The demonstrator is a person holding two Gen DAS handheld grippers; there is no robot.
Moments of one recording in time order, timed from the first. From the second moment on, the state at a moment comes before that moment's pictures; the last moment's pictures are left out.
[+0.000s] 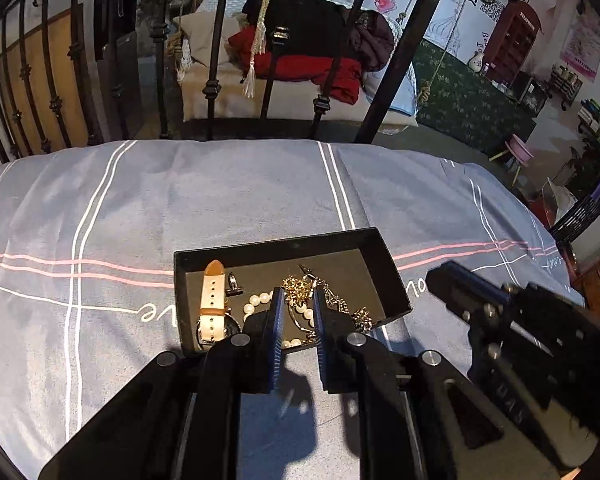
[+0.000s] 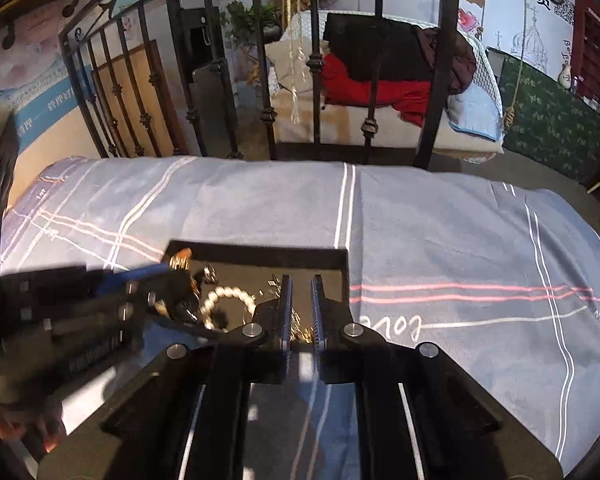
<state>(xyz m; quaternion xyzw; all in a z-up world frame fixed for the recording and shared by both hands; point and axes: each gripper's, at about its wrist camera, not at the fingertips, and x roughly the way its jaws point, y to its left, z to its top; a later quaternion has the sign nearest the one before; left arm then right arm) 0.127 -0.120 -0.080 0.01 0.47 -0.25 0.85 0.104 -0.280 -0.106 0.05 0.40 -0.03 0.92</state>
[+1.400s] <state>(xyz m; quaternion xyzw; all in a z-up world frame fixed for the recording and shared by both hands) -0.051 -0.041 -0.142 0.05 0.52 -0.14 0.84 -0.093 -0.212 -0.195 0.04 0.49 -0.04 0.87</state>
